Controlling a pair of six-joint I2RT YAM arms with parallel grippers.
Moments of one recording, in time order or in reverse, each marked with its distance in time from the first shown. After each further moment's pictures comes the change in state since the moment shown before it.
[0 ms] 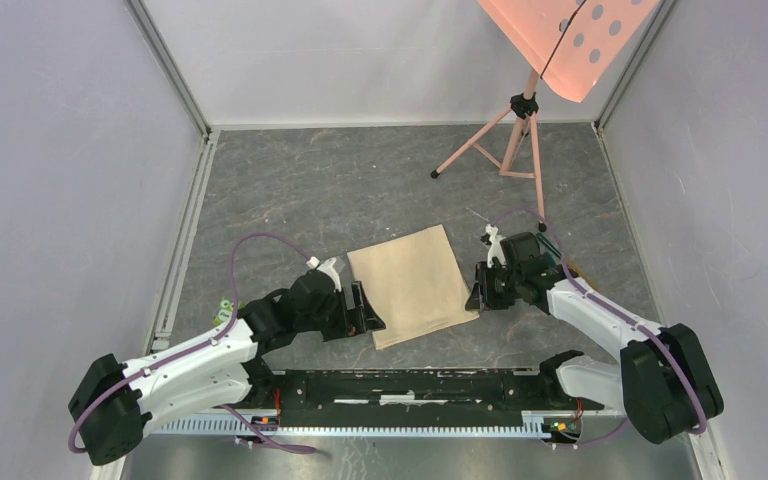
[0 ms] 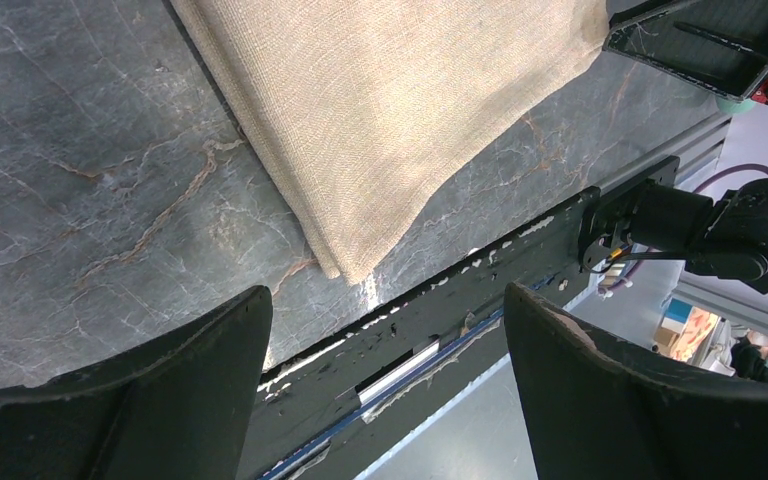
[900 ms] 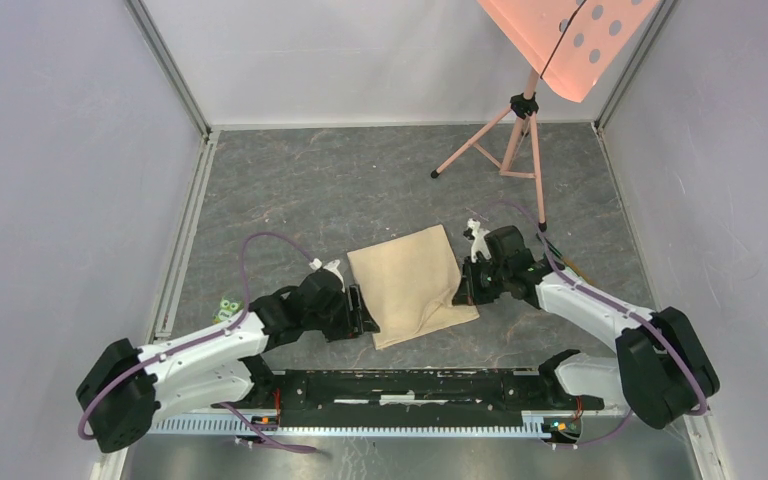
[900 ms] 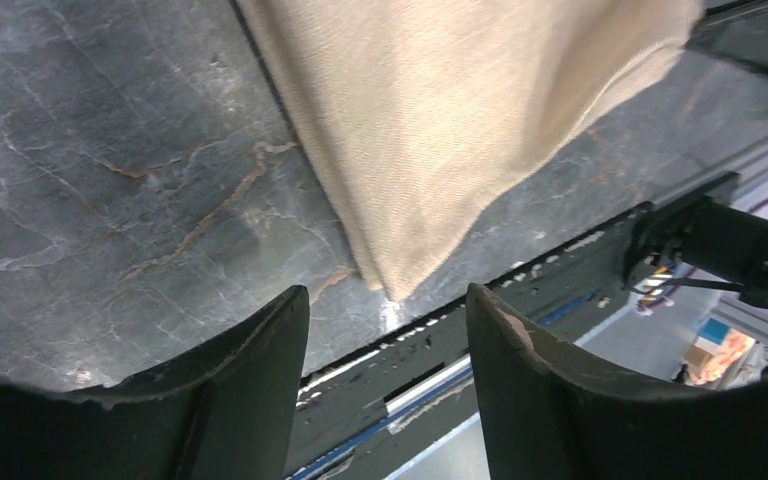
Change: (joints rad) left arm 0.002 0.073 0.006 -0.001 -0.018 -0.001; right arm 0.089 0.057 0.049 0.057 -0.009 0.014
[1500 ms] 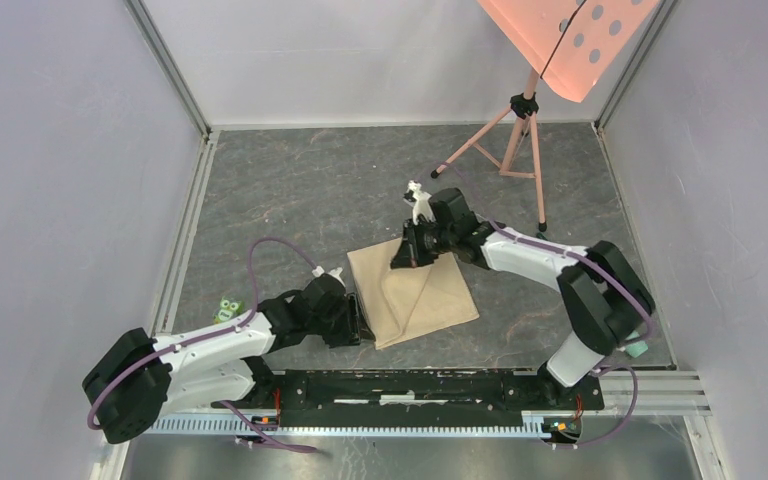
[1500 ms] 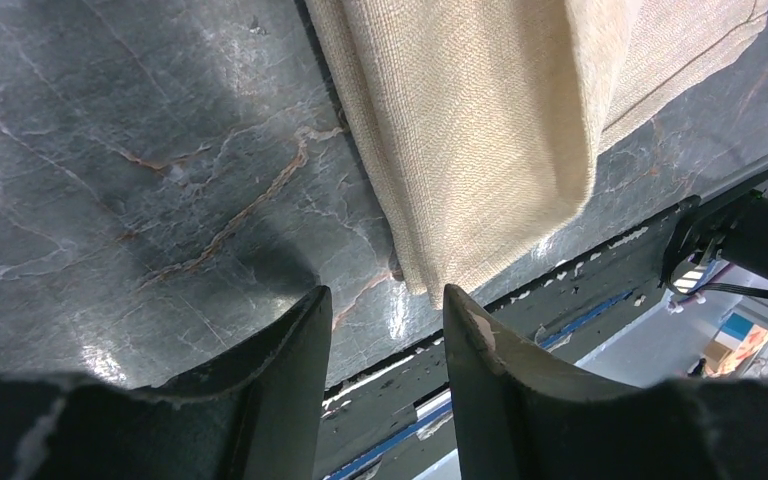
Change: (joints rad) left arm 0.000 0.102 -0.047 0.059 0.034 -0.001; right arm 0.176 0.392 0.383 0.253 -0.111 0.089
